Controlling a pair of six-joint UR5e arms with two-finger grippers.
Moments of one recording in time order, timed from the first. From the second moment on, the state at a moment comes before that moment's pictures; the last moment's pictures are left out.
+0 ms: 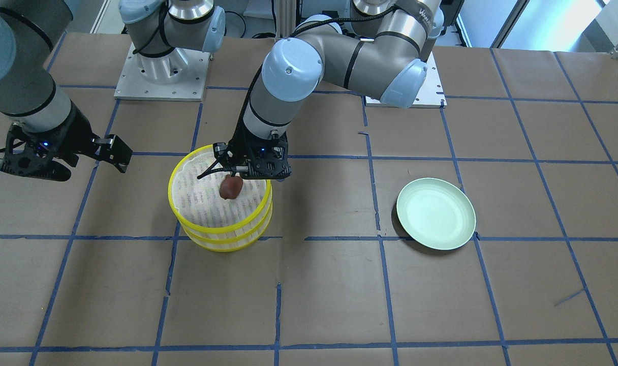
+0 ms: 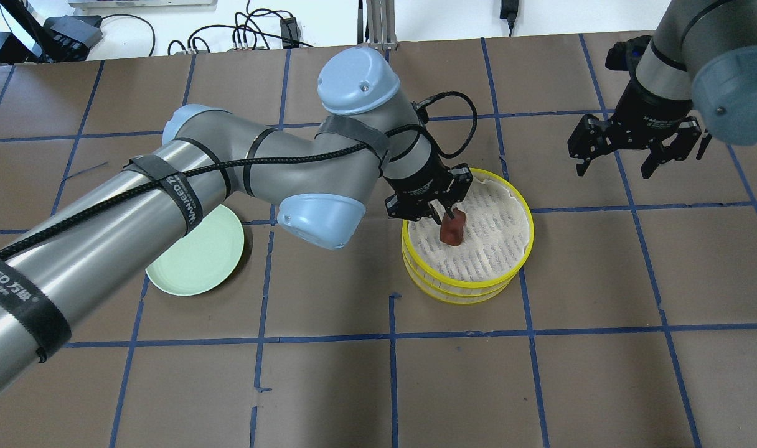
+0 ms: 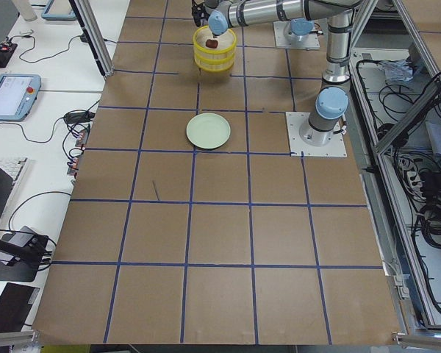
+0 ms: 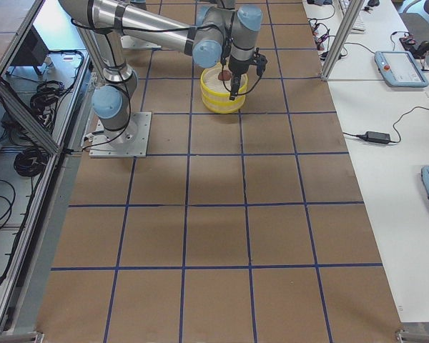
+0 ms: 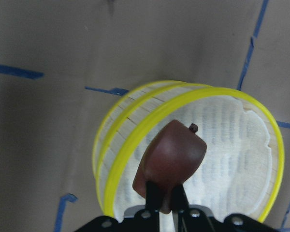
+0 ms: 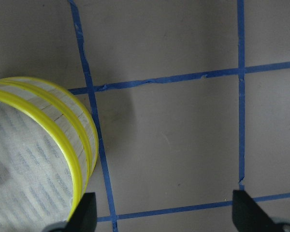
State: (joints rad) left arm -2.02 -1.90 -1.68 -1.01 1.23 -0.70; right arm 1.40 -1.51 1.69 -1.66 -1.60 -0.06
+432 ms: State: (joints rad) left arm -2.02 -1.90 -1.66 -1.04 1.32 -0.71; right arm 1.43 -1.61 1.61 -1.53 -1.57 -0.06
